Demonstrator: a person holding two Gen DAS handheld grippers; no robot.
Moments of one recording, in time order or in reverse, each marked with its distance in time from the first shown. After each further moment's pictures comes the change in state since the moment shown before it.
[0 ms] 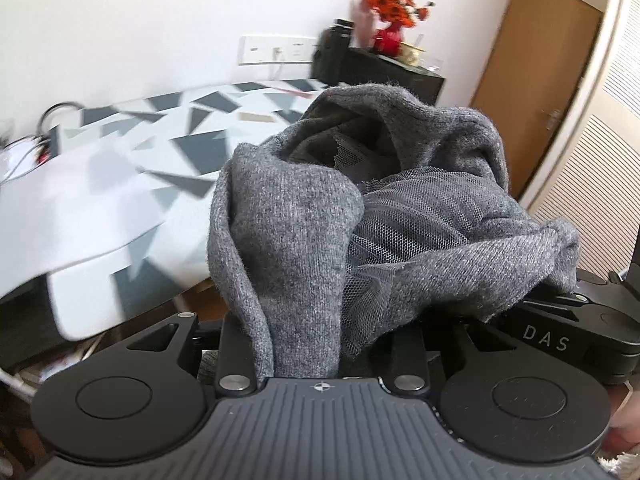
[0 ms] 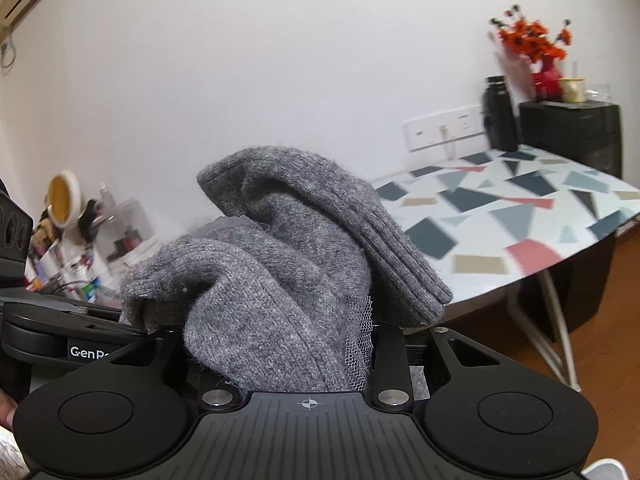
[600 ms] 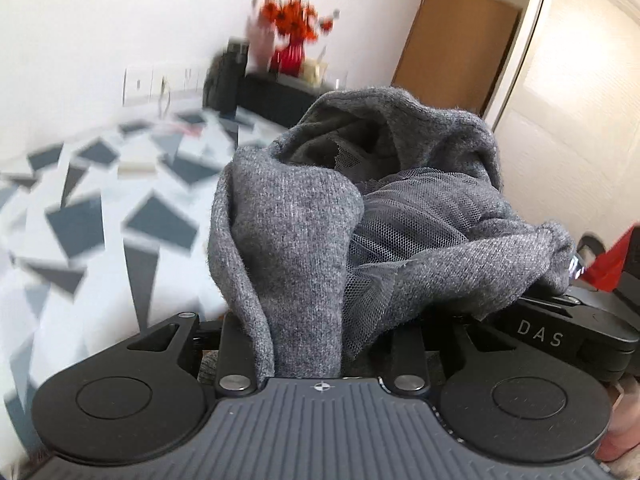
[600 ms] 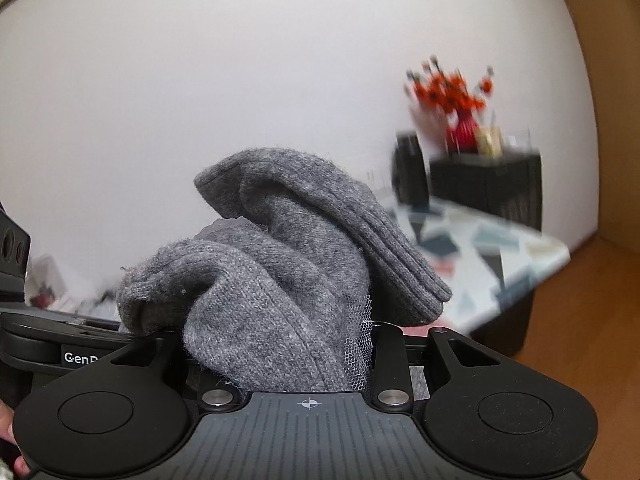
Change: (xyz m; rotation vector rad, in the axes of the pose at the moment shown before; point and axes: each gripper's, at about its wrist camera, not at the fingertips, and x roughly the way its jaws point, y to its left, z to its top) left arm 0.066 -0.027 0.091 0.100 -0.112 -0.265; right arm 0.005 -0.057 0.084 -0.027 -0.190 -0.212
